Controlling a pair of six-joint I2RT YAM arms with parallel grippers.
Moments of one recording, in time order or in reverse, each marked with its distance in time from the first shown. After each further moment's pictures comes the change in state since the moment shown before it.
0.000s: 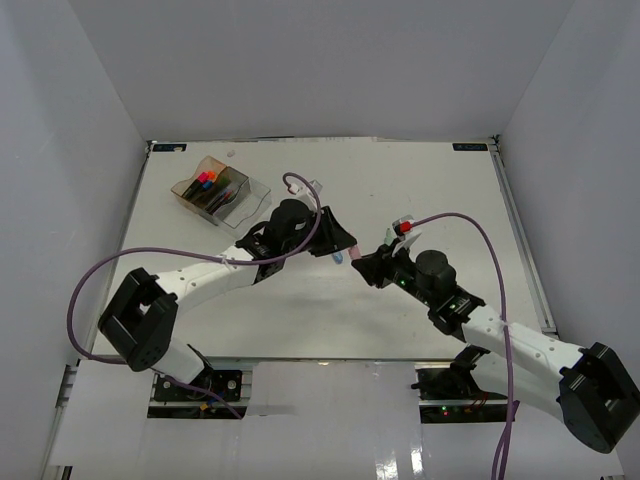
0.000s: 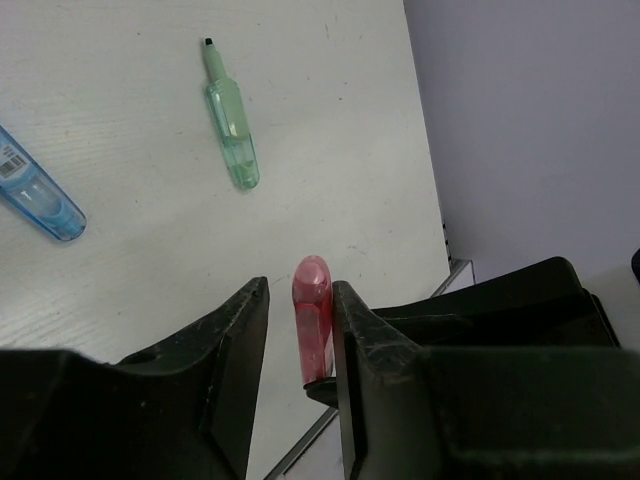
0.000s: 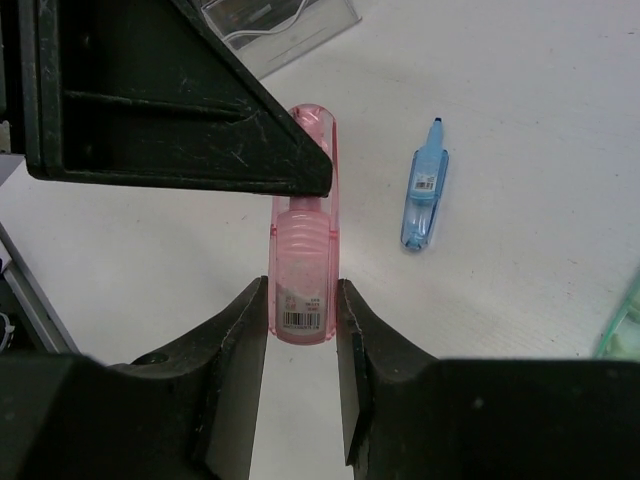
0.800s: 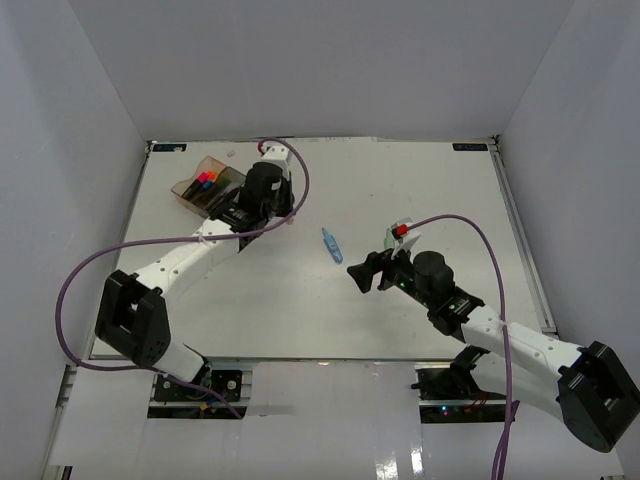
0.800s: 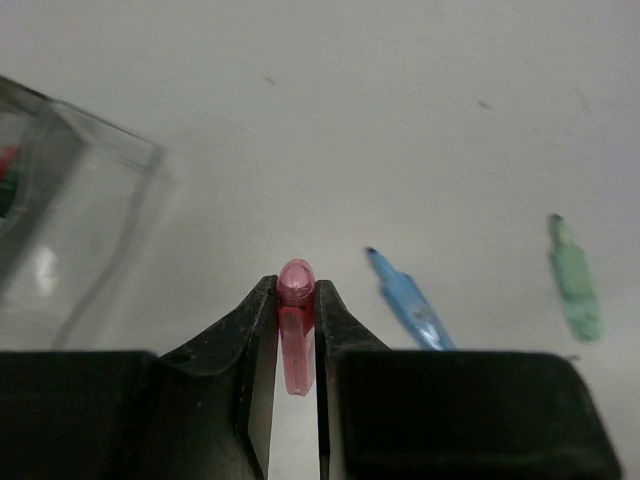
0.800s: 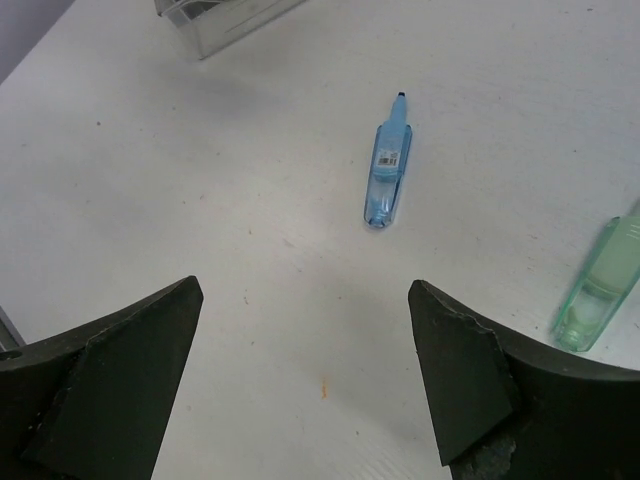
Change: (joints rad) left arm 0.168 0.003 0.210 -0.299 -0.333 0.534; right arm 0.000 0.006 -0.011 -0.031 0.042 -0.049
